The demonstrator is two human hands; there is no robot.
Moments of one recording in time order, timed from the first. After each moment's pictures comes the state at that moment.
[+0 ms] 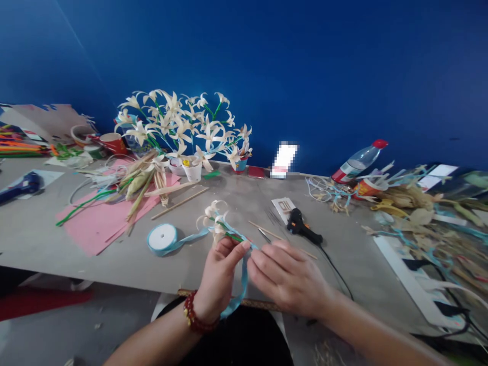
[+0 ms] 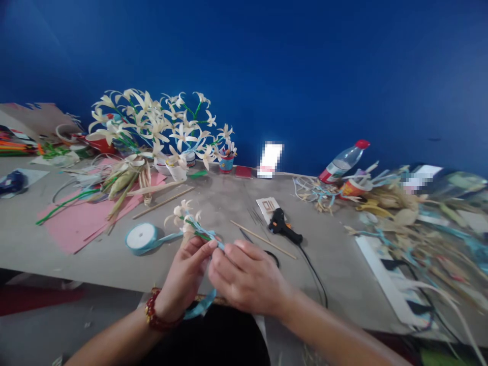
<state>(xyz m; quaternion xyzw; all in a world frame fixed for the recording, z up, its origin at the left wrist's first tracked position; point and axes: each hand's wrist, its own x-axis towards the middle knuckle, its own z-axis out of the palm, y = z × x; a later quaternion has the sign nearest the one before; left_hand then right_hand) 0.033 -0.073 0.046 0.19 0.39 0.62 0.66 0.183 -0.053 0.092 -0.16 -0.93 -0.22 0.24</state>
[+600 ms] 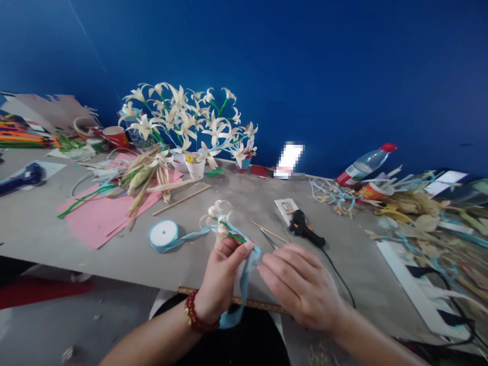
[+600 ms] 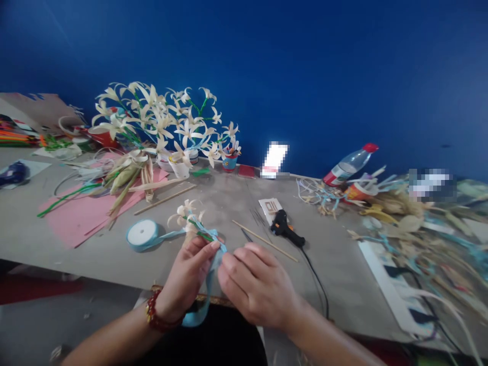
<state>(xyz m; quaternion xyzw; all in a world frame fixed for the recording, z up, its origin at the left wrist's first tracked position) 0.033 -0.073 0.041 0.19 0.36 0.63 0.66 0.192 -0.060 0.097 -0.18 -0.93 -0.15 0.29</state>
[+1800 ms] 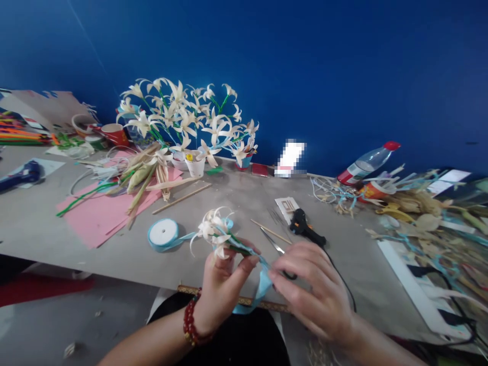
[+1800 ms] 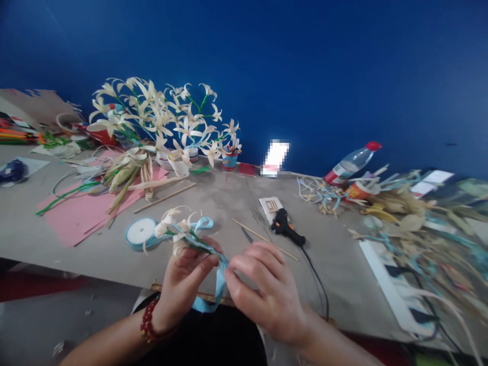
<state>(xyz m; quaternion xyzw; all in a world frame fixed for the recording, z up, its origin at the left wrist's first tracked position) 0.024 -0.090 0.052 0.43 0.44 0.62 0.50 0.193 -0.064 0.110 -0.22 -0.90 -0.05 0.38</state>
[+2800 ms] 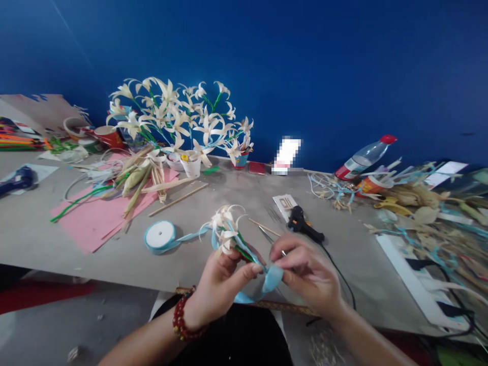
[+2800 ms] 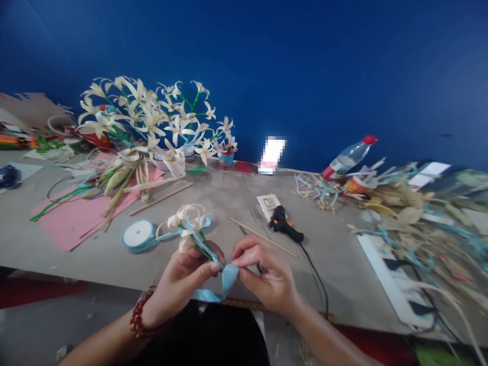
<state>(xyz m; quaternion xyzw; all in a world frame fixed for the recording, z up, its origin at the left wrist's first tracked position) 0.020 -0.082 0.057 0.42 0.35 0.55 0.63 0.208 -0.051 0.069 -0.25 -0.74 0.40 0.48</state>
